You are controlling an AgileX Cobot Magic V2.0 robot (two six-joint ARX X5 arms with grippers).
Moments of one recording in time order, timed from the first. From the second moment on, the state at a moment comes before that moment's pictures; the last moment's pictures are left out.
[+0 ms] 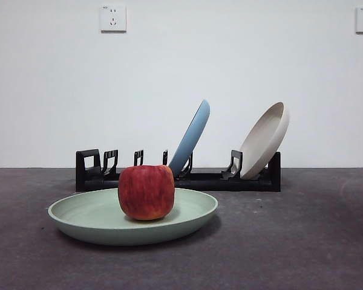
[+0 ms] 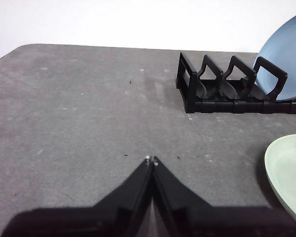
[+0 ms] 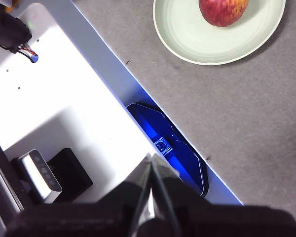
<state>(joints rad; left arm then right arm) -0.01 0.00 0.02 -0.19 0.00 -0.07 0.85 1.11 1.38 -1.34 -0.23 0.03</state>
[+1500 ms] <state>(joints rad) -0.01 0.00 0.02 -0.19 0.00 -0.07 0.09 0.37 0.52 -0.24 -0.29 -0.06</state>
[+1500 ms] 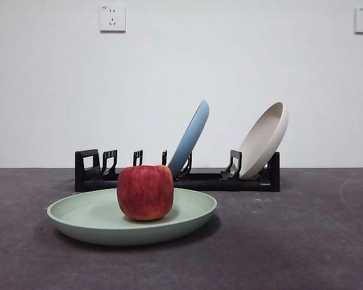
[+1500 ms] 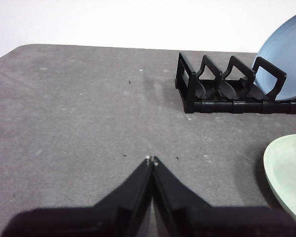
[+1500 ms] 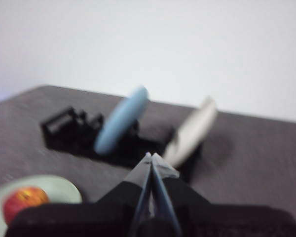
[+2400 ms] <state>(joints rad) -0.01 0.00 0.02 -0.19 0.00 -0.08 0.03 0.00 0.03 -0.18 -0.20 0.10</state>
